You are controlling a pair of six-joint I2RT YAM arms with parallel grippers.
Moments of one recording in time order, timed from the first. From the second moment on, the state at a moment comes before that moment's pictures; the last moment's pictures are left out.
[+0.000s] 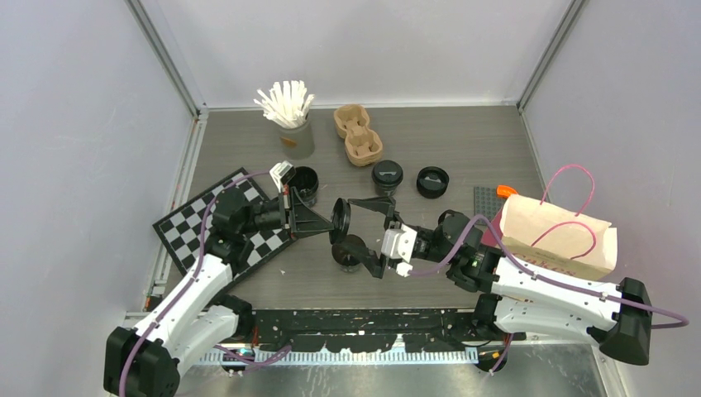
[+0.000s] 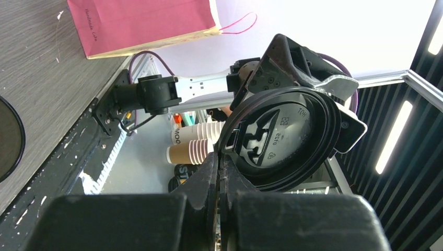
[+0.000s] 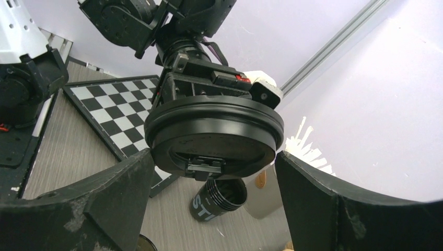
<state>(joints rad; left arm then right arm) -0.37 0.87 0.53 0.42 1.06 -1.44 1.09 0.90 0.67 0.44 -0.28 -0.61</state>
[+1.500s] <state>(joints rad) -0.30 0.76 0.84 -0.38 0.64 -0.78 1.10 0.81 0.65 0.27 0.02 -0.24</state>
